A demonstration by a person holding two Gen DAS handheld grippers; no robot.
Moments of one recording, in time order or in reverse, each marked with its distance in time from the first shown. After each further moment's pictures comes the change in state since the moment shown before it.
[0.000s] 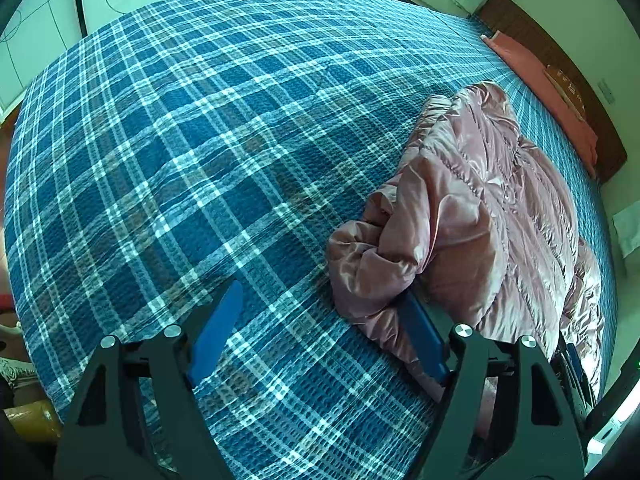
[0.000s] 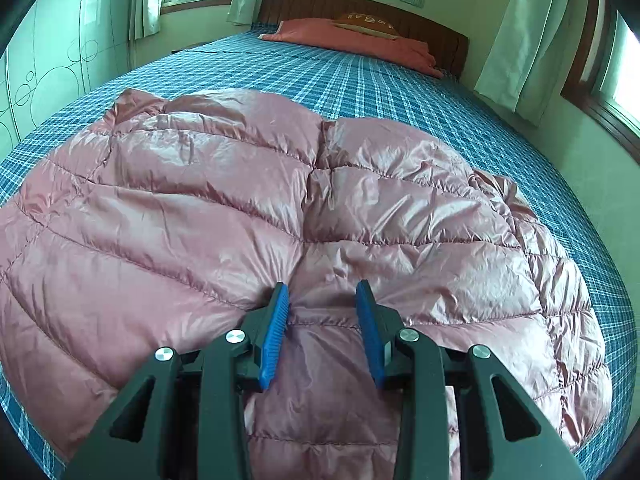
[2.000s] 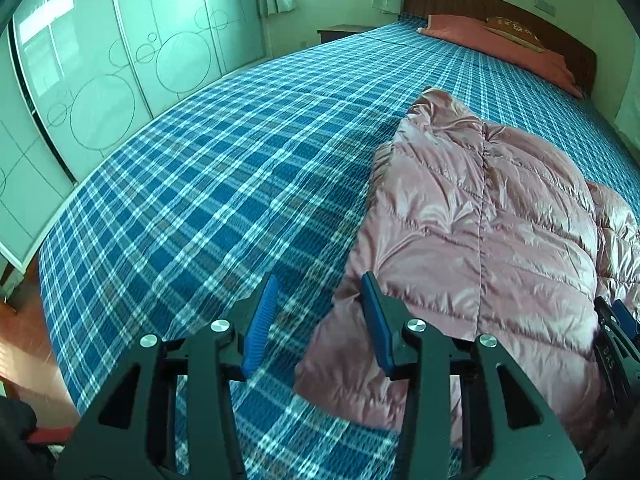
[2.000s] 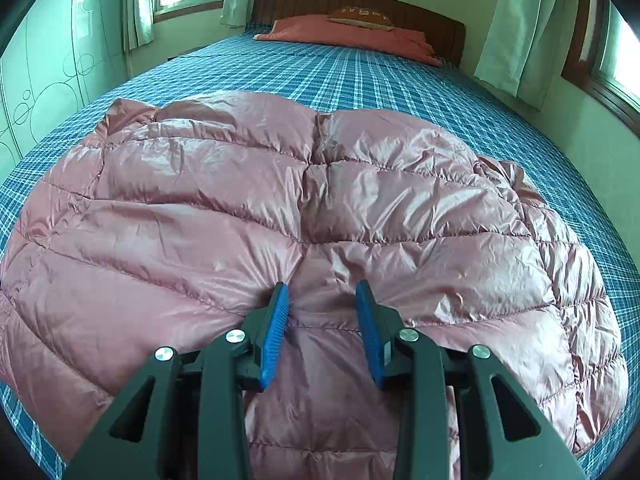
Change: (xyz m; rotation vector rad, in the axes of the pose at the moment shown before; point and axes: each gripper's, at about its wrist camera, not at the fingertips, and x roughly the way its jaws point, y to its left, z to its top) left arm -0.018 -0.045 0.021 0.387 -0.218 0.141; right arm 0.009 -0.012 0.002 0.052 0.014 0.046
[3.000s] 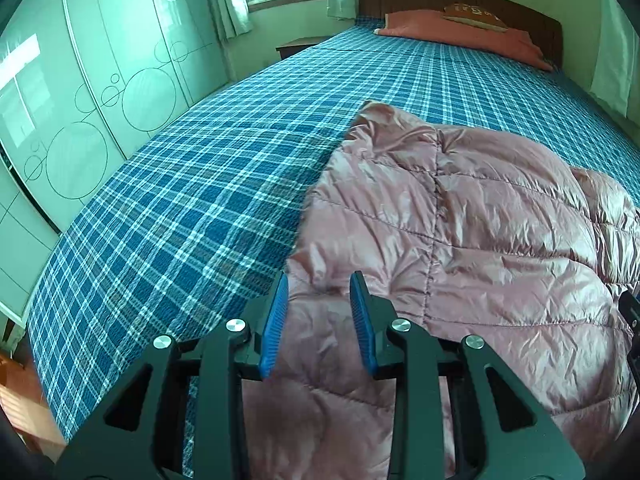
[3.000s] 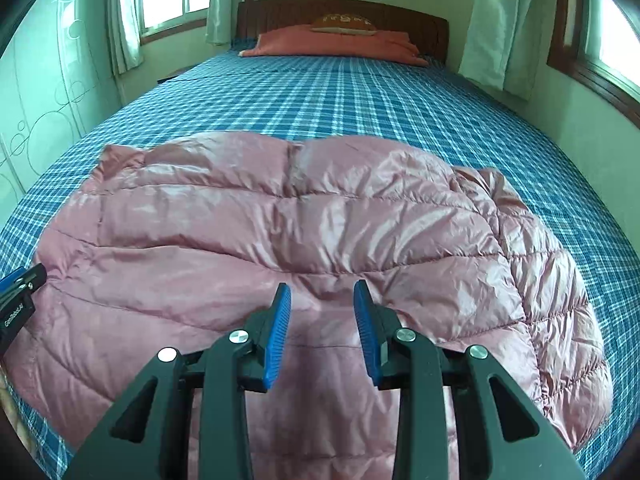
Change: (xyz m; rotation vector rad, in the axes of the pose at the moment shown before) left arm 0.027 -0.054 0.033 0.151 -0.063 -0.026; right arm -0.022 -0.014 0.017 0.059 -0.025 0.026
